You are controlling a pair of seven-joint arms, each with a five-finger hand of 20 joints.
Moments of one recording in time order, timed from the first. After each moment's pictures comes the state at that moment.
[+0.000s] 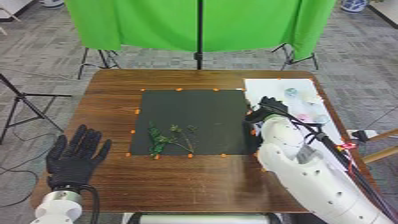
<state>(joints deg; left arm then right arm) 129.7 -60.2 -95.2 -123.3 -7.5 15.7 21.5 -72.2 -58.8 52.4 -98.6 -126.1 -10.5 54.0</state>
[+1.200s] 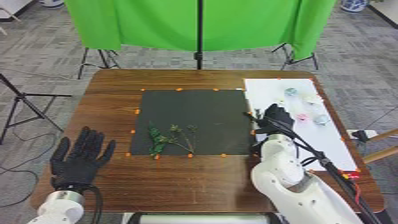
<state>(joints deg) 129.3 -60.9 -95.5 -122.9 -13.2 14.7 19.2 -83.2 -59.4 54.1 -103.3 -133.2 14.7 55.5</state>
